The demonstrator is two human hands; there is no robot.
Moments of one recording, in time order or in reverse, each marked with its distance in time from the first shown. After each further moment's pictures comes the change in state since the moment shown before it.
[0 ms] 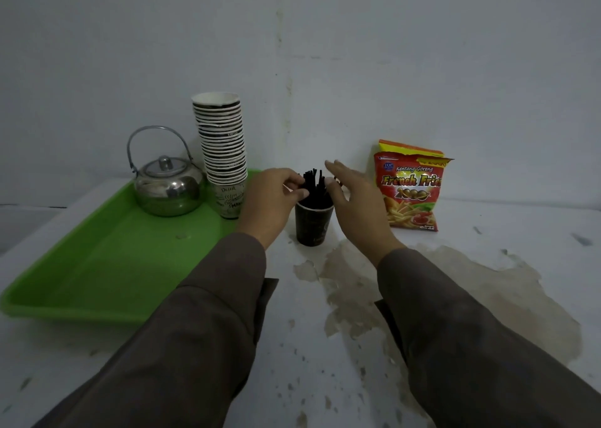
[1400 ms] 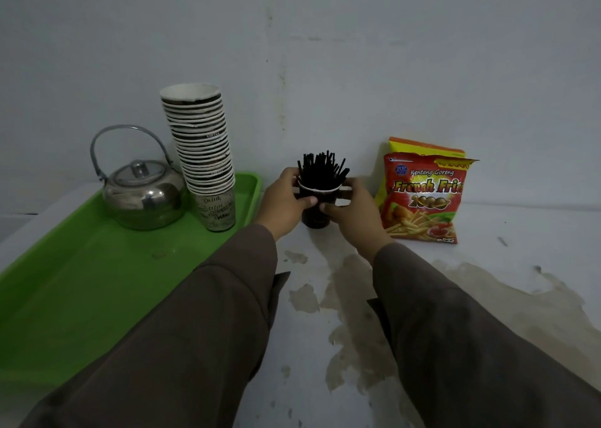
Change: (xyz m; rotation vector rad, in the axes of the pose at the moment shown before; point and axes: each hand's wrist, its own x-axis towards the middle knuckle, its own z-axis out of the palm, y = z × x) left_hand 0.053 -0.039 0.059 -0.280 -0.189 -0.215; right_hand 0.044 0.056 0.043 0.339 -0.090 0.393
